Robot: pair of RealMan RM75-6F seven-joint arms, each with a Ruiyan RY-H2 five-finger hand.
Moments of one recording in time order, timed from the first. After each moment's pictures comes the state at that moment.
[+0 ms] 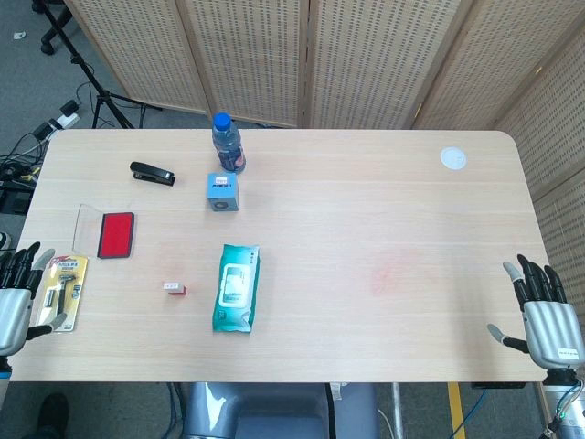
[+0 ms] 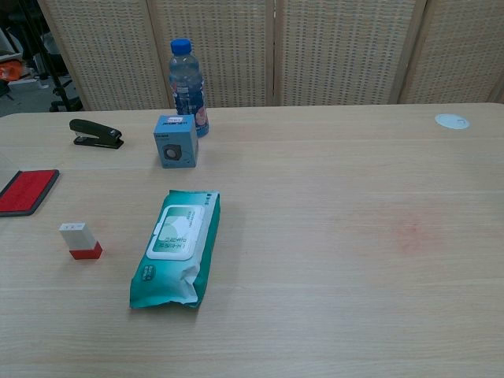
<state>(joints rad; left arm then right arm) -0.09 -1.14 -0.05 -1.61 1.47 1.48 0.14 0.08 -1.12 0.07 -1.62 -1.49 1.48 -0.09</state>
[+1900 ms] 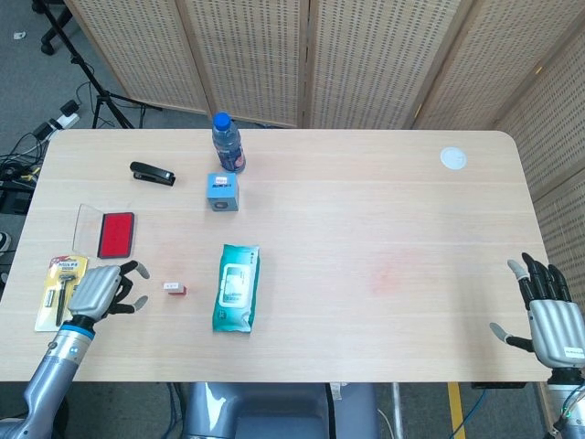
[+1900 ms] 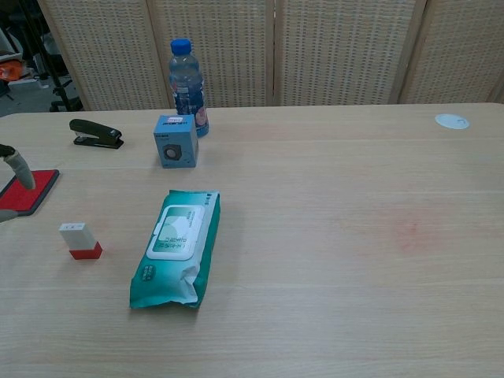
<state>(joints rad) -0.35 -1.26 -0.14 -1.72 1.19 1.06 0.09 0.08 -1.10 0.07 -1.62 -1.48 1.47 -0.03</state>
